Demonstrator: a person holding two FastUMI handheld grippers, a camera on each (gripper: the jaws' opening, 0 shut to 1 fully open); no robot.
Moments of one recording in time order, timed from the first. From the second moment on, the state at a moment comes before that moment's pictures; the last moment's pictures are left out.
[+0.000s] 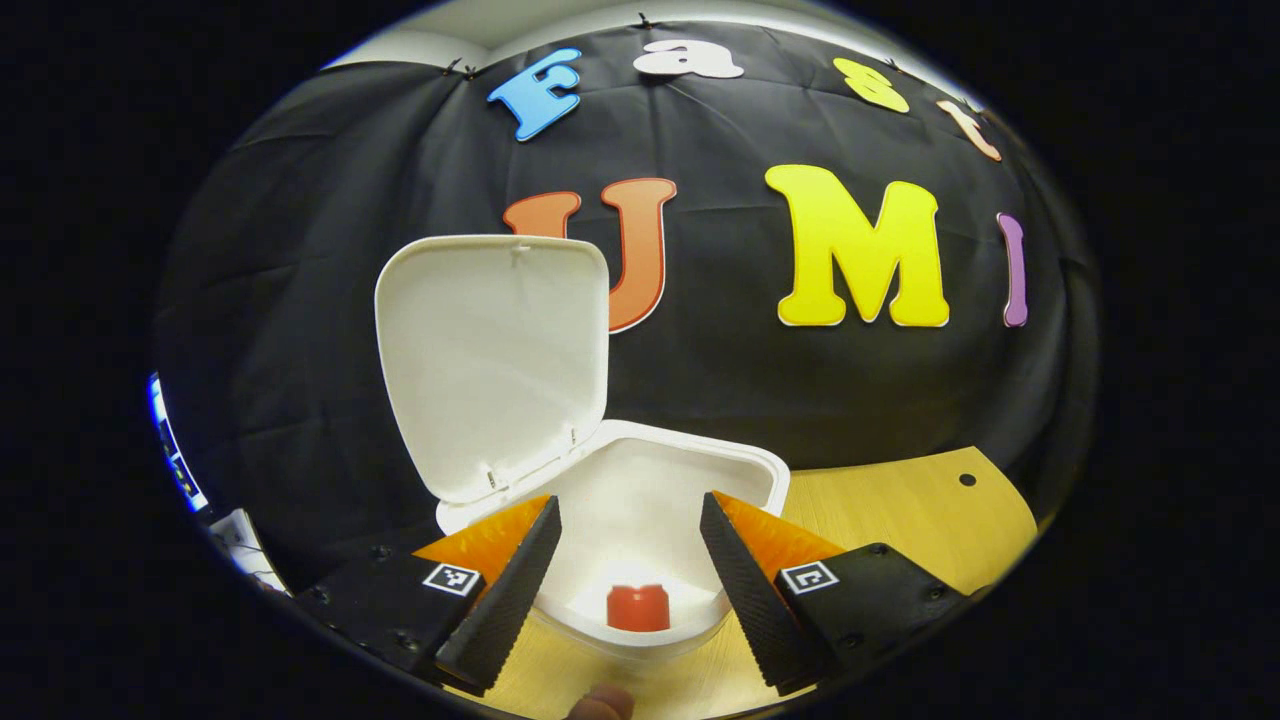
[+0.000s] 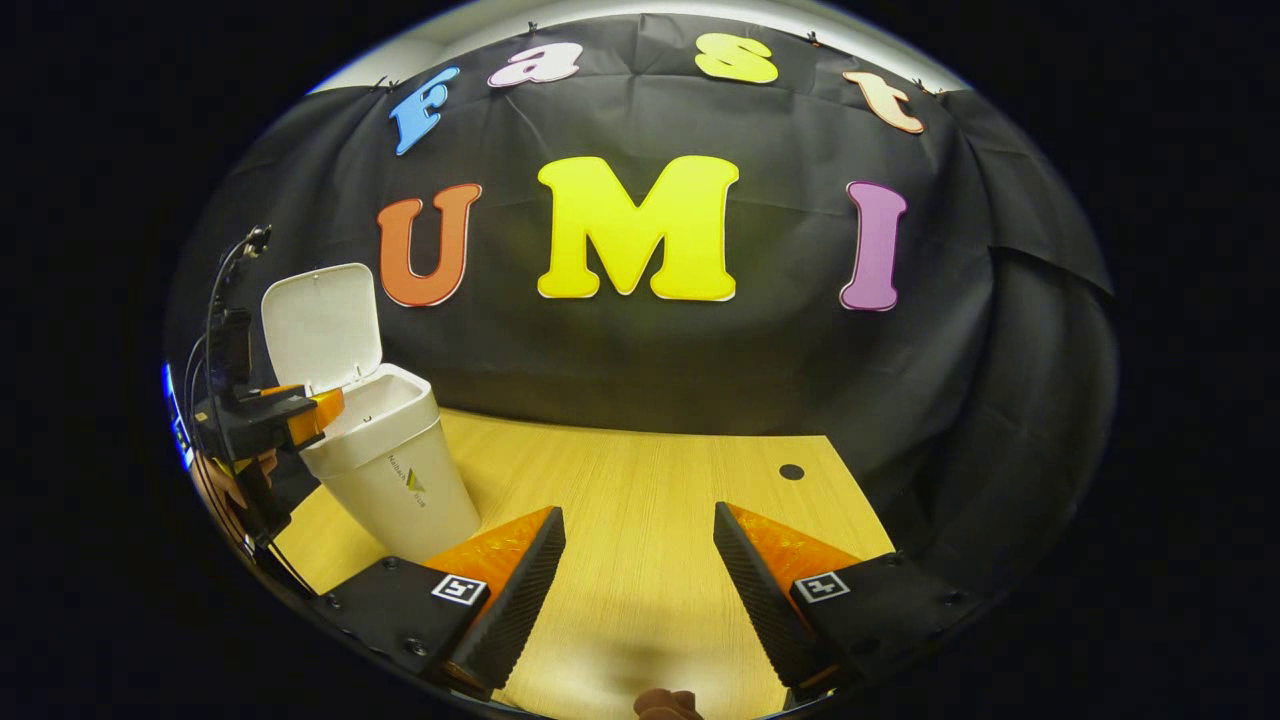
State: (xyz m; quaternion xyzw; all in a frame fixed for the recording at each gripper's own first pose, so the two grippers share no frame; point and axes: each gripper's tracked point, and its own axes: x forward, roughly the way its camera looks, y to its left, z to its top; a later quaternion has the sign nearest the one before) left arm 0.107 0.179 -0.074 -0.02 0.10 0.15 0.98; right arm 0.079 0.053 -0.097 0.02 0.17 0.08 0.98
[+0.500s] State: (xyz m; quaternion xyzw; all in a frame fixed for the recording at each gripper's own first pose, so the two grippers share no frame) left arm 0.135 0.215 0.076 0.03 -0.01 0.21 0.98; right arm 0.095 0.043 -0.104 0.04 0.18 0.07 0.98
